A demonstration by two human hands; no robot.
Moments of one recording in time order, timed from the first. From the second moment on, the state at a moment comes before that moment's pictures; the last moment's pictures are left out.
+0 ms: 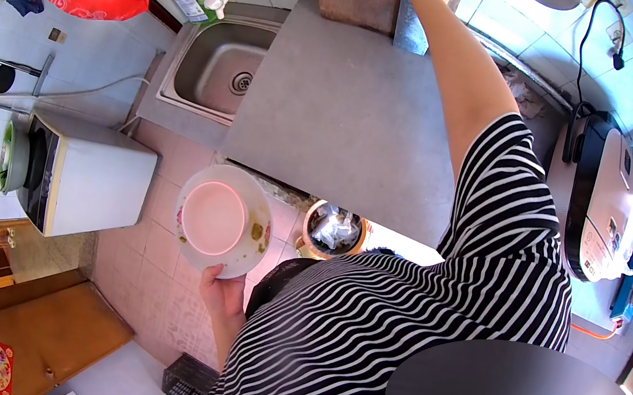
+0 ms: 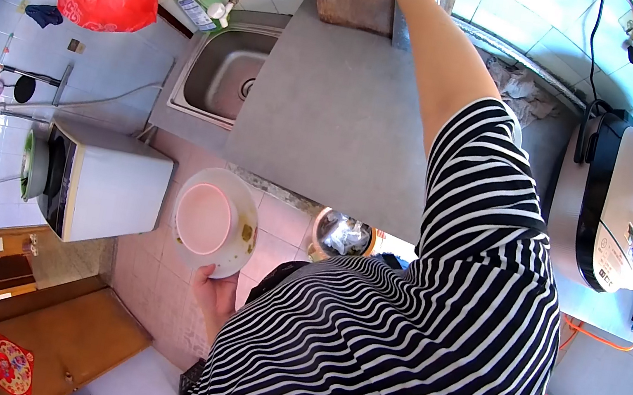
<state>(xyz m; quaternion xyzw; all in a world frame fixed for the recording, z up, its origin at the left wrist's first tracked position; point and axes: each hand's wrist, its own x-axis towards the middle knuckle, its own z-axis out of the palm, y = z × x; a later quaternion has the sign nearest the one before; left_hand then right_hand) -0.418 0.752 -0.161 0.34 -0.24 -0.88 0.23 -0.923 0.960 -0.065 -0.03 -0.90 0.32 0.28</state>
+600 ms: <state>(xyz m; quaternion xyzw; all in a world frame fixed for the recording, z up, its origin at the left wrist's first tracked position) -0.417 0.758 -0.167 0.32 -0.20 -0.89 0.25 -0.983 0.978 -0.107 -0.07 -0.89 0.26 0.36</state>
